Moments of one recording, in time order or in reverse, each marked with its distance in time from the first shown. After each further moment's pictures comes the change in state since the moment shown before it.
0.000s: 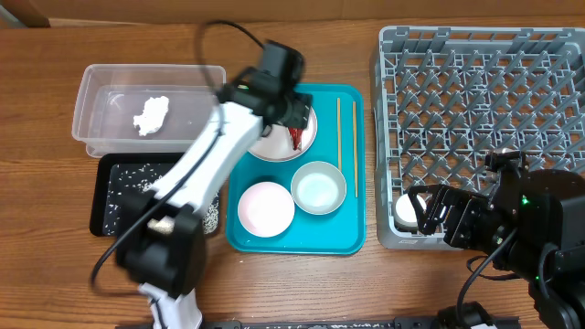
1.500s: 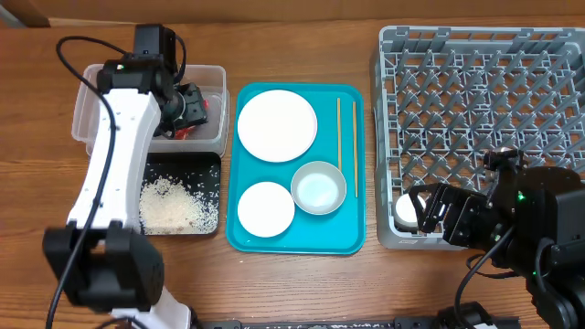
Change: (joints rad) left arm 0.412 -0.218 0.096 -0.486 -0.022 -0.076; right arm 0.000 0.016 0.000 -0.017 0.022 0.000
